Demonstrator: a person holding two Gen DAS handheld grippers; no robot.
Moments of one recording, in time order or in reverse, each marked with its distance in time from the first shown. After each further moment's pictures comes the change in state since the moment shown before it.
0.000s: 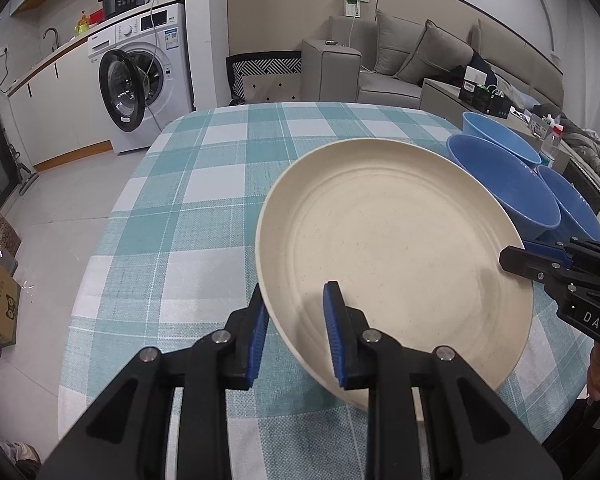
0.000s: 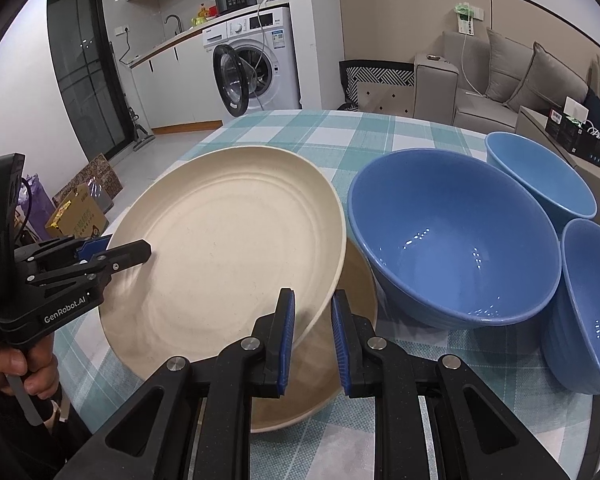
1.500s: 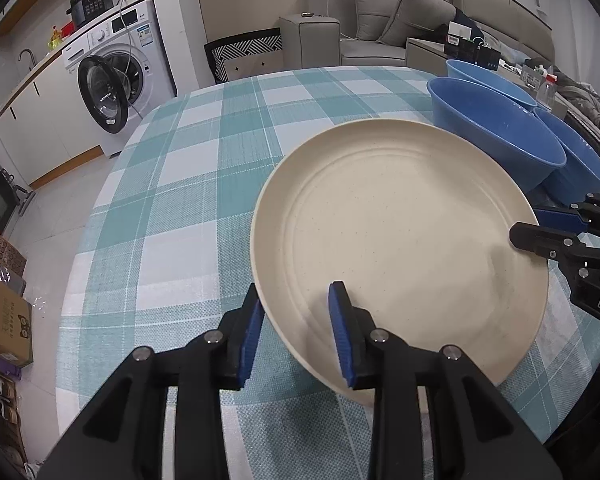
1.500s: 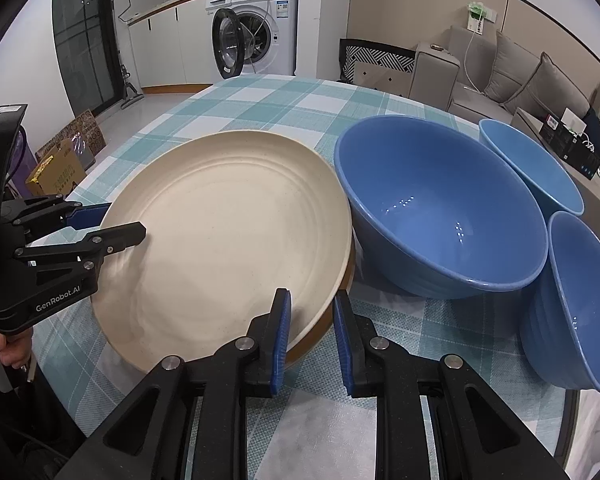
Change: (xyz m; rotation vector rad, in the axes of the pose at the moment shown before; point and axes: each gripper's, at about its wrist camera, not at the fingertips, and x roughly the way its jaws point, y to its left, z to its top) left arm 0.018 -0.028 -0.015 0.117 0.089 0.025; right arm 0.008 0.003 -0.018 -0.095 0.092 -0.097
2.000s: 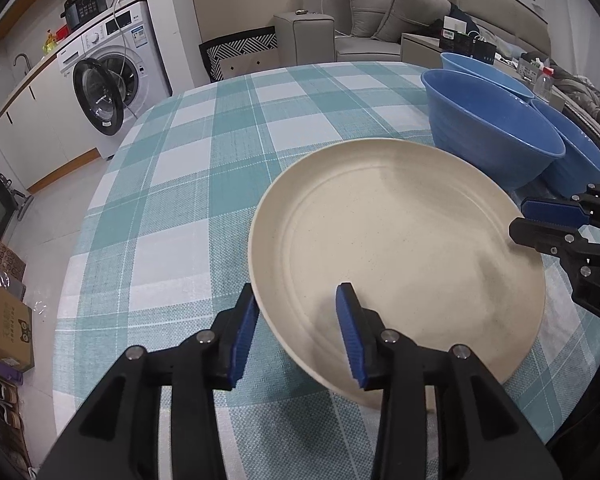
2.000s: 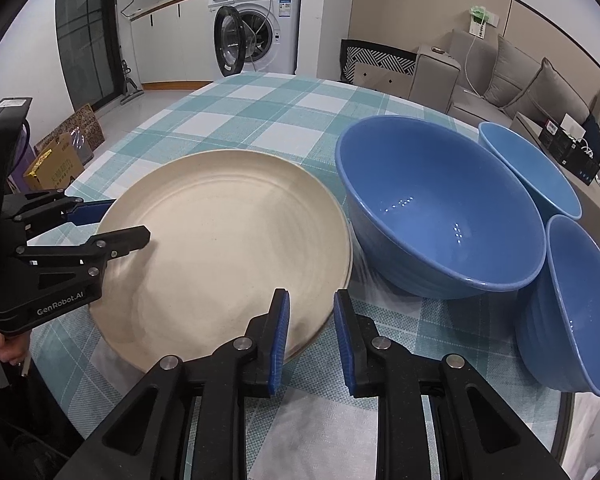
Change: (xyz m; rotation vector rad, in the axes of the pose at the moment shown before) left arm 0.004 -0.004 -0.002 0.021 0.008 -0.005; right arm 0.002 0.001 -0.002 -0.022 0.000 -0.011
